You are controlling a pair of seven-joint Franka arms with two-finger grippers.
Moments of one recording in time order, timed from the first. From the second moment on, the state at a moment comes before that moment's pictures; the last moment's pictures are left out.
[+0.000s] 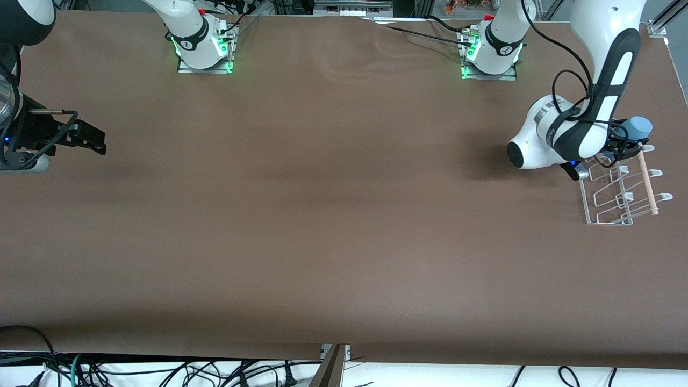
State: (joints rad) left arm -0.02 0.31 -0.04 -2.29 1.26 1.47 0.18; right arm 0.06 0.18 0.01 -1.38 -0.06 1.50 0.00
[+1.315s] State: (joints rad) left arm -0.01 0.40 -0.04 -2.35 1.37 1.56 0.14; right arm 0.06 0.18 0.01 -1.38 -0.06 1.50 0.00
